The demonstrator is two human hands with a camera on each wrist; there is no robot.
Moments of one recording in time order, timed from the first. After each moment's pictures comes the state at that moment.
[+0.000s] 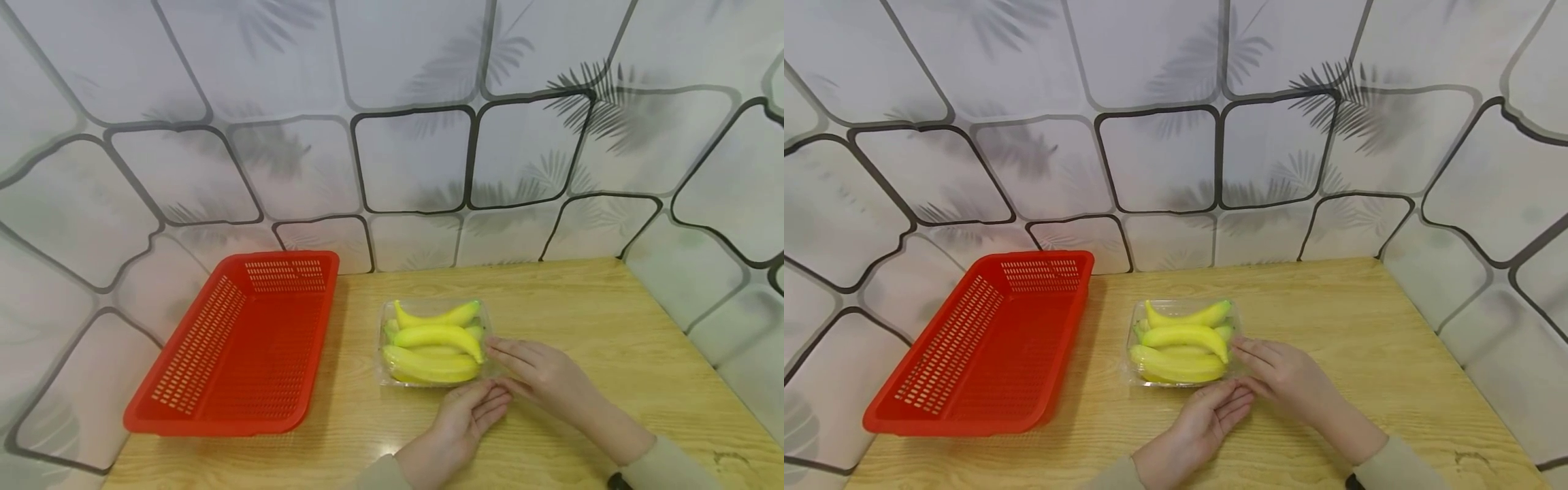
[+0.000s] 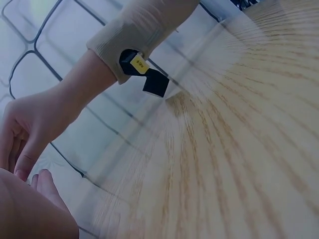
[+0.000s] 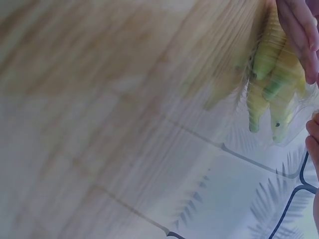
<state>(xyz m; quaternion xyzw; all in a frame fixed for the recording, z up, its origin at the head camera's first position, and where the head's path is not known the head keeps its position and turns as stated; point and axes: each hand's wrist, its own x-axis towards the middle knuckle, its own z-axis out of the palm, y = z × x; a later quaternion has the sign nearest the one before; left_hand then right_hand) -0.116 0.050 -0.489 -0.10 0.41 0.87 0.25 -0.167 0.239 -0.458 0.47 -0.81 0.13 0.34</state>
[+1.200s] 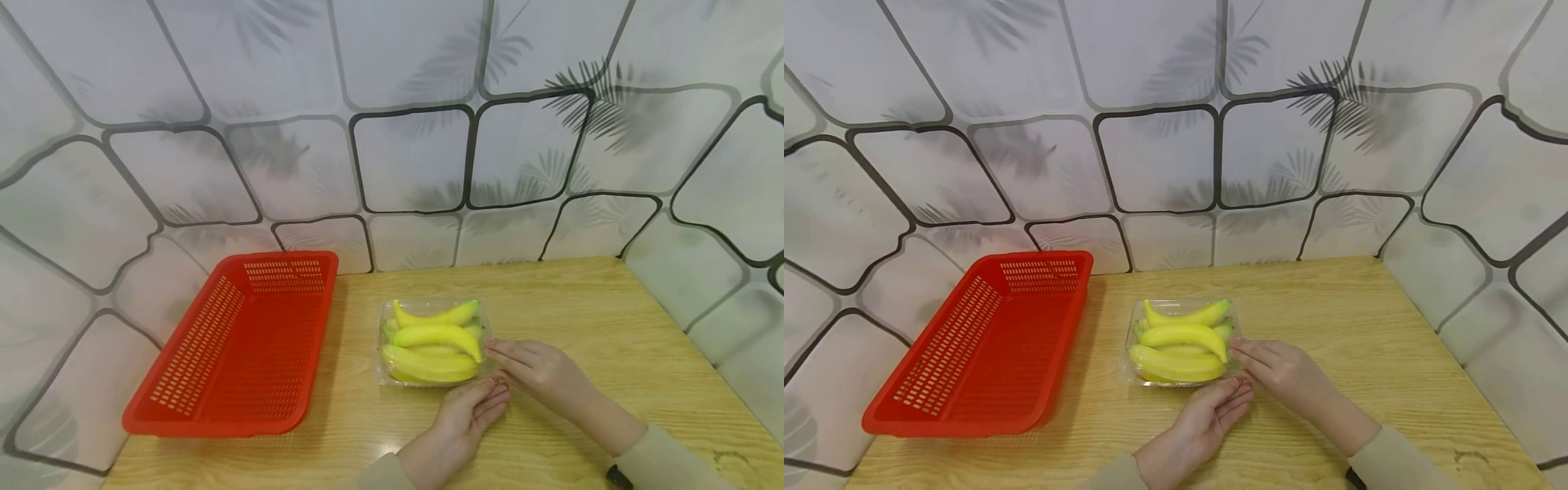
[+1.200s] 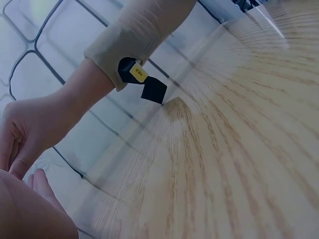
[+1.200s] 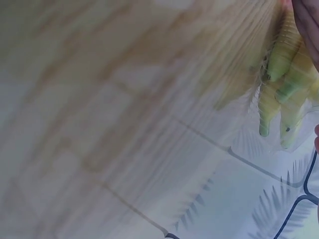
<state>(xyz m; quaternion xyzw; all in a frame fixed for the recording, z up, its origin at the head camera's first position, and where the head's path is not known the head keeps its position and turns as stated) -0.117 0.053 -0.488 -0.09 0.42 0.87 0.24 -0.175 0.240 -0.459 0.49 -0.78 0.08 0.39</state>
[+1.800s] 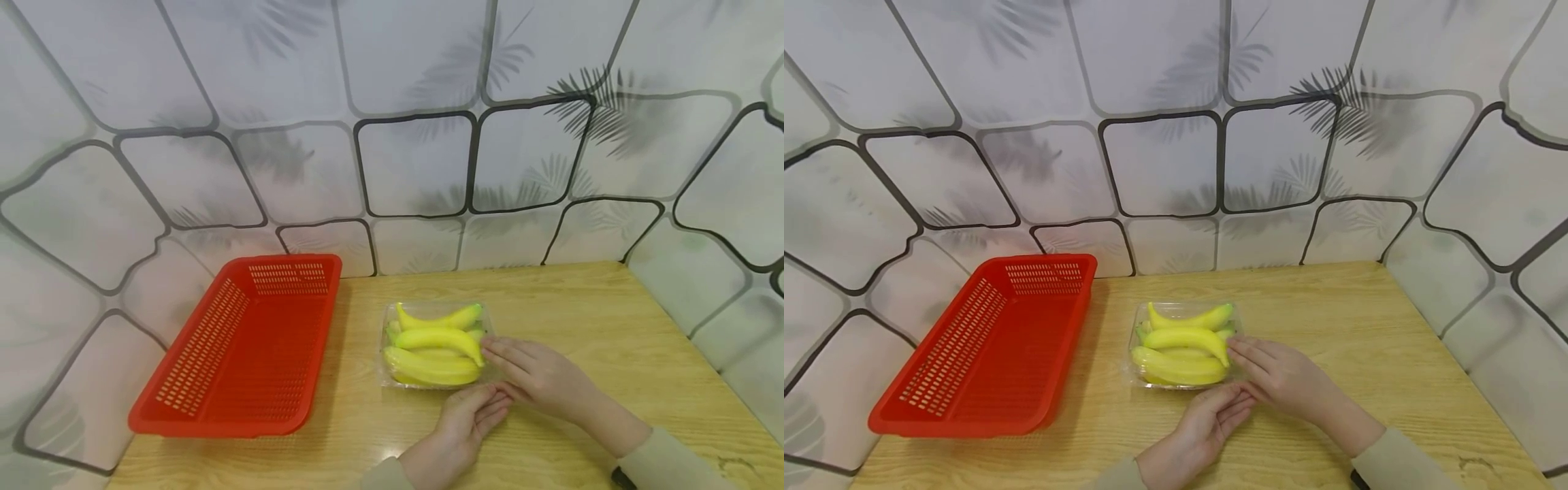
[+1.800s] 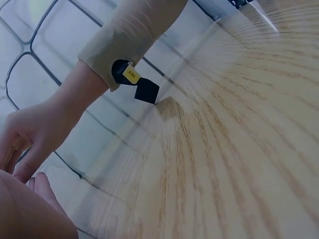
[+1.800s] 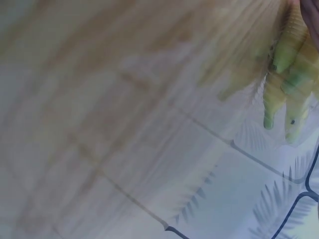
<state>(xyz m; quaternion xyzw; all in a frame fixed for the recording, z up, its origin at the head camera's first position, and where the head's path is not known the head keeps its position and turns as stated) -0.115 0.056 -0.490 -0.11 0.43 0.87 0.22 -0.182 0.239 -0.463 0.53 -0.75 0.10 0.37</state>
